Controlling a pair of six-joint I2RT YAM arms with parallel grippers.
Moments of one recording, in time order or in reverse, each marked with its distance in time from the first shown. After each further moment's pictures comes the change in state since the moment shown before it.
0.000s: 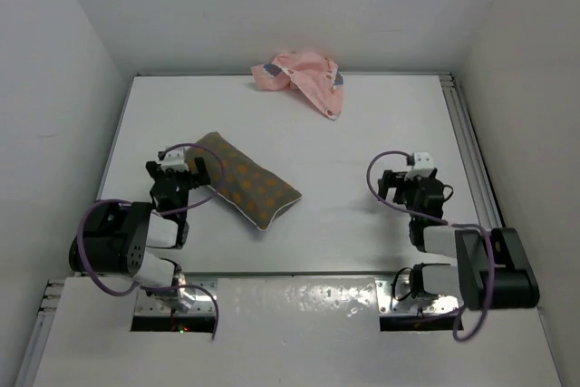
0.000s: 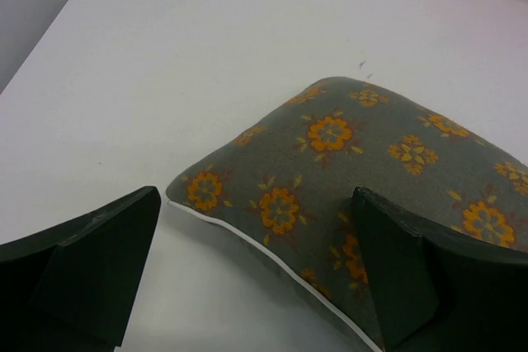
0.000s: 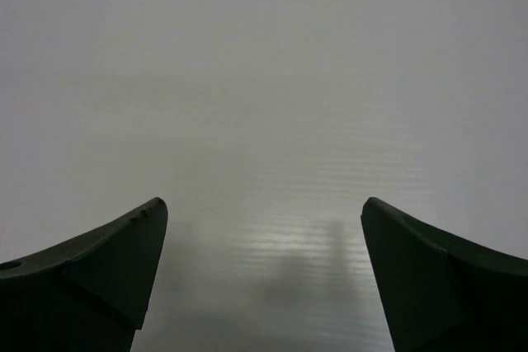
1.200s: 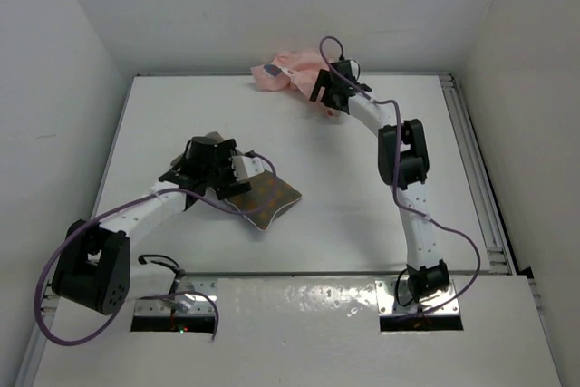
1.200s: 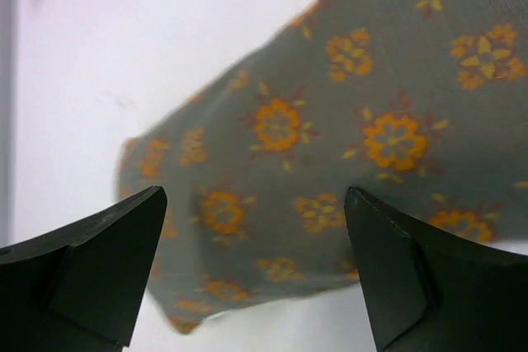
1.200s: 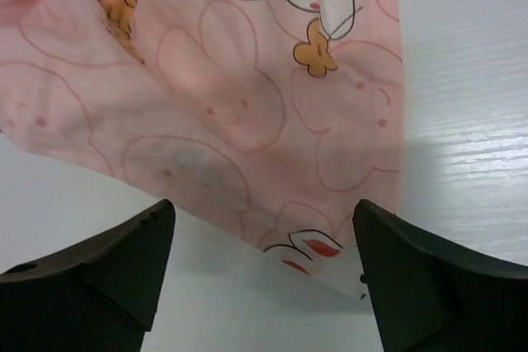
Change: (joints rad) left arm -0.282 -0.206 0.570 -1.421 0.377 0.972; right arm 0.309 1.197 2.024 -1.241 0.186 0.451
